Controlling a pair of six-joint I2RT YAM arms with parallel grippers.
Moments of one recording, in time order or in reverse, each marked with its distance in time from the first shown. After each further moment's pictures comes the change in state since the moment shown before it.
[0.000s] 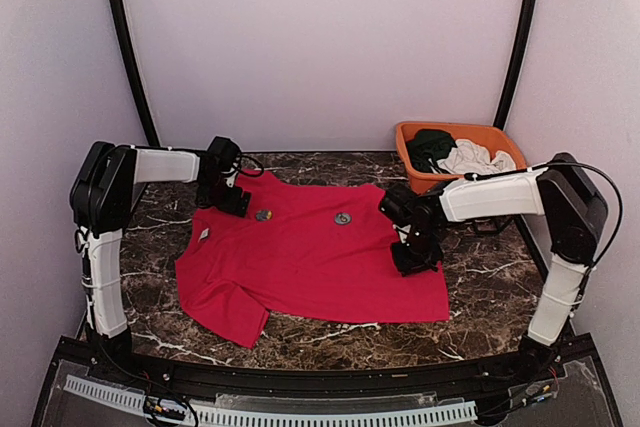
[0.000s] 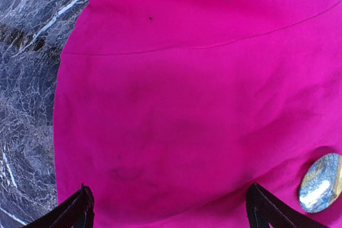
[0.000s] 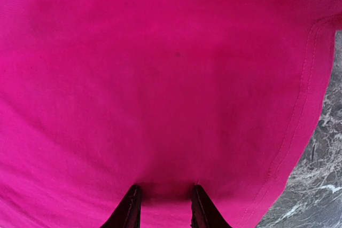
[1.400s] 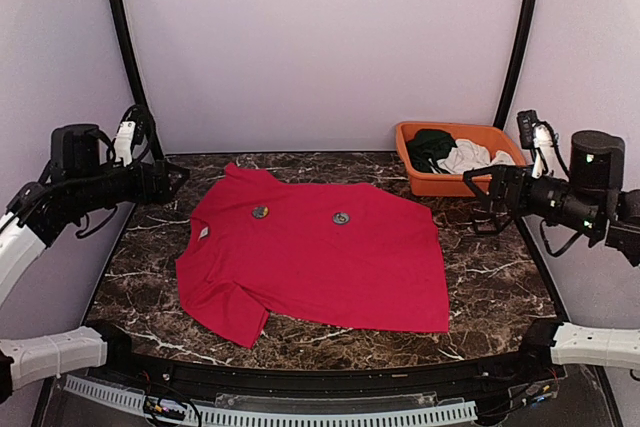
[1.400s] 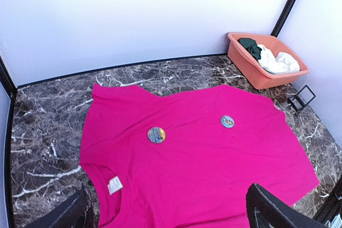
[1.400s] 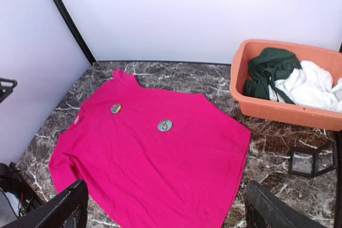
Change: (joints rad) left arm 0.004 -1.202 -0.461 -0.063 0.320 -0.070; right arm 0.054 -1.088 -0.097 0.072 0.089 -0.112
